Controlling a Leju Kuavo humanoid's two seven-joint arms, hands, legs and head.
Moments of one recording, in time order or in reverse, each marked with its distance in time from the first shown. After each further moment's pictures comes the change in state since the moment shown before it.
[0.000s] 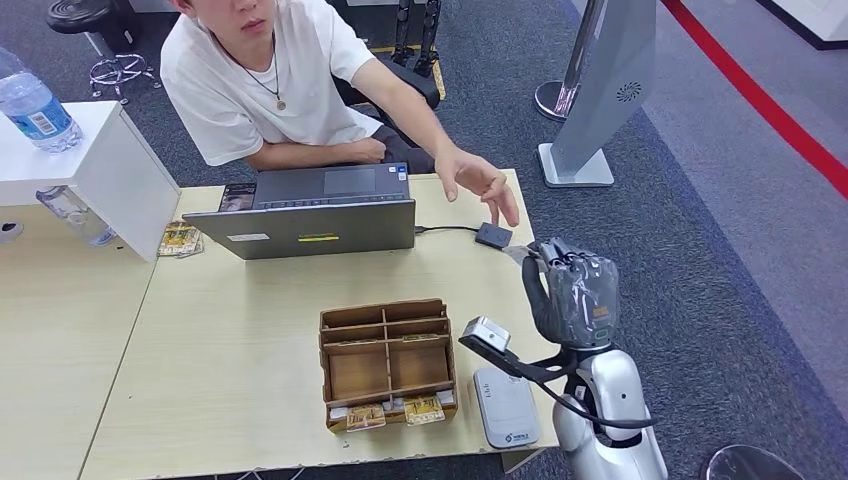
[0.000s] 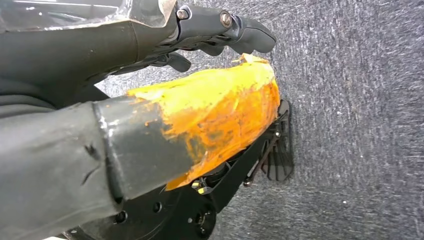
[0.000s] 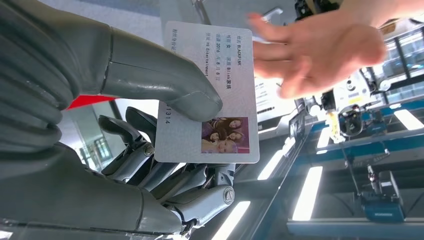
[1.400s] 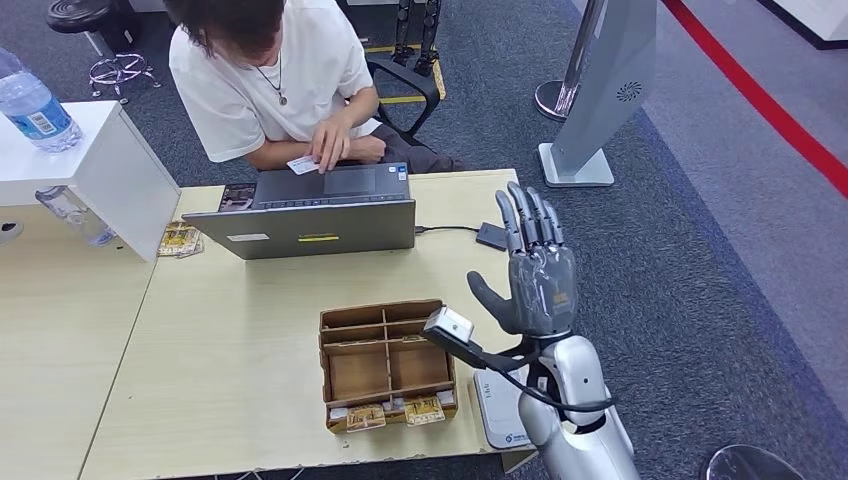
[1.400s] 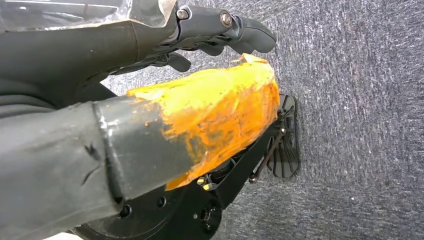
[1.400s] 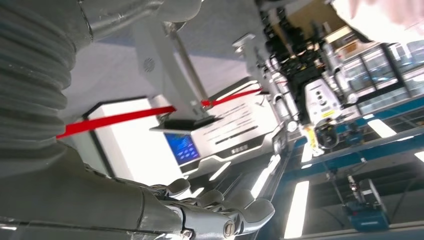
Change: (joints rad) left arm 0.001 0.002 -0.036 0.000 0.029 -0.002 0.004; right arm -0.060 -0.012 0.166 0.063 -0.076 0.000 0.082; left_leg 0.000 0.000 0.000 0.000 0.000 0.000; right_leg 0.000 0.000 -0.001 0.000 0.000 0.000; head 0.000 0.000
